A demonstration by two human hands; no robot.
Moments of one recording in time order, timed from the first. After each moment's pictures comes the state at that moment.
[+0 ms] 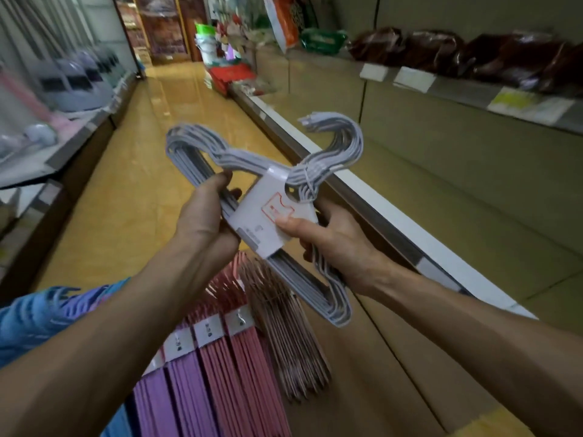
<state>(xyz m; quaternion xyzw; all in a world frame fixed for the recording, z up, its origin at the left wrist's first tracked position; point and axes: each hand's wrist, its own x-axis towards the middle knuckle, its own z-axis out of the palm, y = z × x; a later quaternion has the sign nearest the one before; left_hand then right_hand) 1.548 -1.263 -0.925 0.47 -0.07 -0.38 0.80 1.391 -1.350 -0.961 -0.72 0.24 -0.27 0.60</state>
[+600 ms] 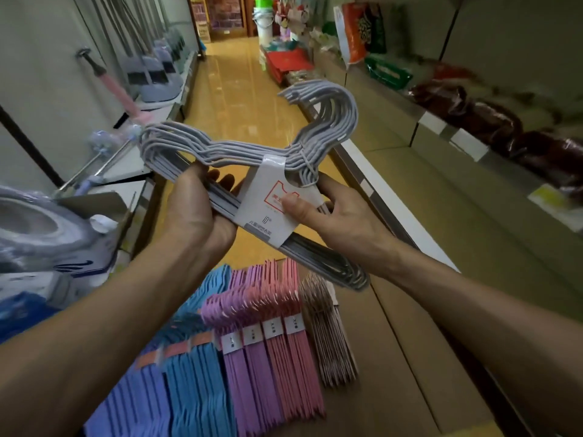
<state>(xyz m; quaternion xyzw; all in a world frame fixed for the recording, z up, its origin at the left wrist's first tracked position) 1.582 -1.176 -0.732 0.43 0.02 -0.27 0.86 1.446 -1.292 -0.759 -0.79 0.14 -0.21 0.56</state>
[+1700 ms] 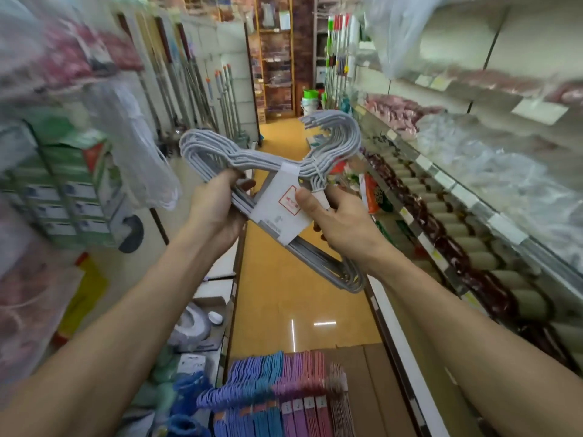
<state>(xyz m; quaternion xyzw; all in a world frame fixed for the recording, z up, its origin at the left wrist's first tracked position) 1.574 -1.053 -0.036 0.50 -0.11 -0.21 0.83 1.433 -1.185 -0.059 -0.78 0.12 -0.25 0.56</state>
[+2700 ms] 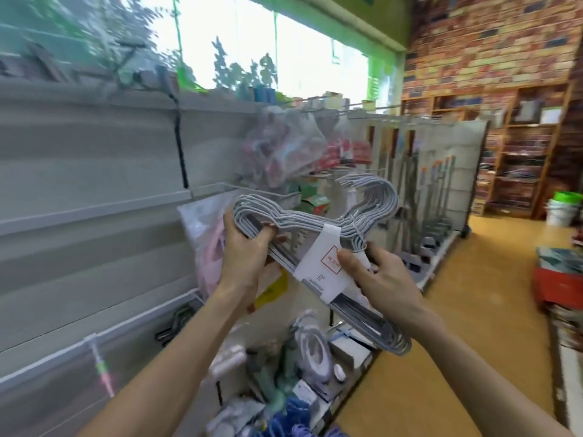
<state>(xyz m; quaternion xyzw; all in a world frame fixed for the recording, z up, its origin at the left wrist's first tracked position) 1.421 -0.889 0.035 0.60 -0.04 0.29 0.74 1.410 -1.100 0.016 -0.77 -0.22 -0.14 0.57</state>
